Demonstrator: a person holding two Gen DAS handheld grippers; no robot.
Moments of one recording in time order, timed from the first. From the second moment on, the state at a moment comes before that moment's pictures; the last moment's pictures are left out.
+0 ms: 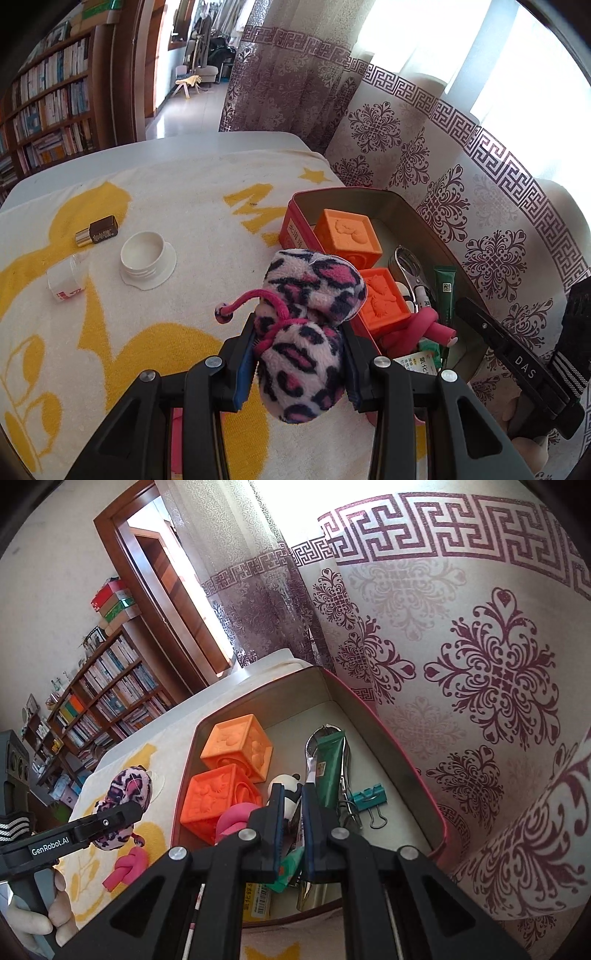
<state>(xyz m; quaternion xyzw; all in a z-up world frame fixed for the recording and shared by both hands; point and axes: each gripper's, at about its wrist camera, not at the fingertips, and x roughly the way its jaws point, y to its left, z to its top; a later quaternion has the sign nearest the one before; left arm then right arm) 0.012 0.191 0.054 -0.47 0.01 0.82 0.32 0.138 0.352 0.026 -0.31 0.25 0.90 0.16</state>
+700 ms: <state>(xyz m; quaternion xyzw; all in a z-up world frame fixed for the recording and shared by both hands) 0.011 0.297 0.076 -0.45 0.04 0.80 0.41 0.148 0.334 0.022 -0.28 0.20 0.91 0.22</state>
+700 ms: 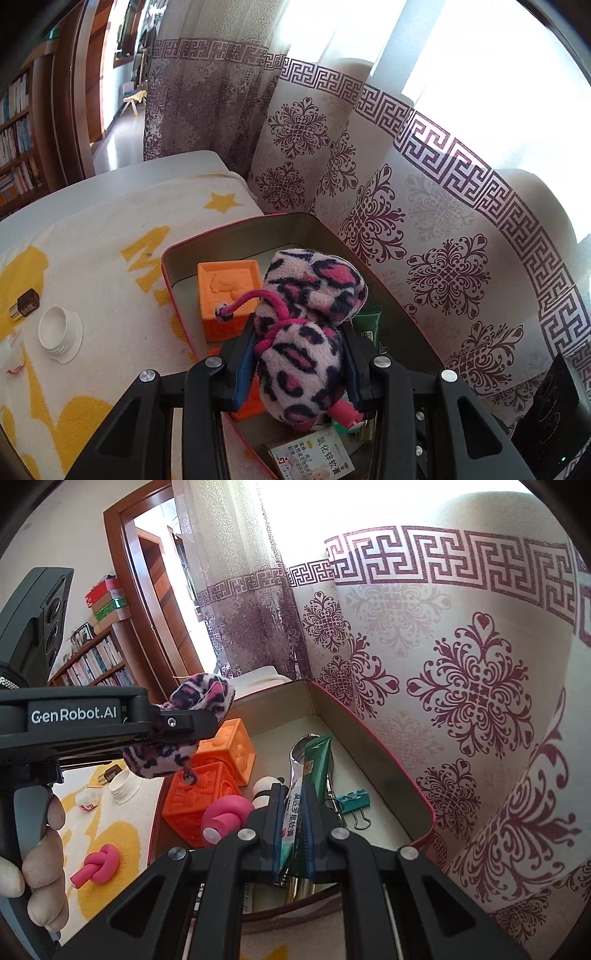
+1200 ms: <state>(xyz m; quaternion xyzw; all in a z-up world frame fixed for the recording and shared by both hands) 0.006 0.275 0.064 -0.45 0.02 0.81 0.38 0.158 0.333 0.029 -0.25 0.18 0.92 0.25</state>
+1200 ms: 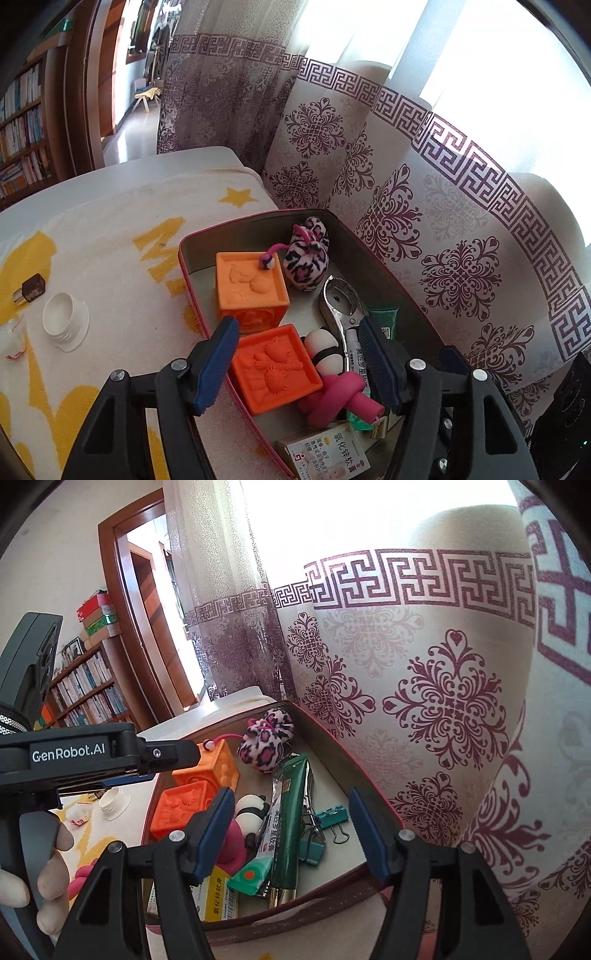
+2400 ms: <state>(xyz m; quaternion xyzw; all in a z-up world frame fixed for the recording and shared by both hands) -0.033 0.037 0.010 -0.49 -0.07 0.85 0.19 0.157 0.296 0.052 -0.23 0.17 0.92 0.26</state>
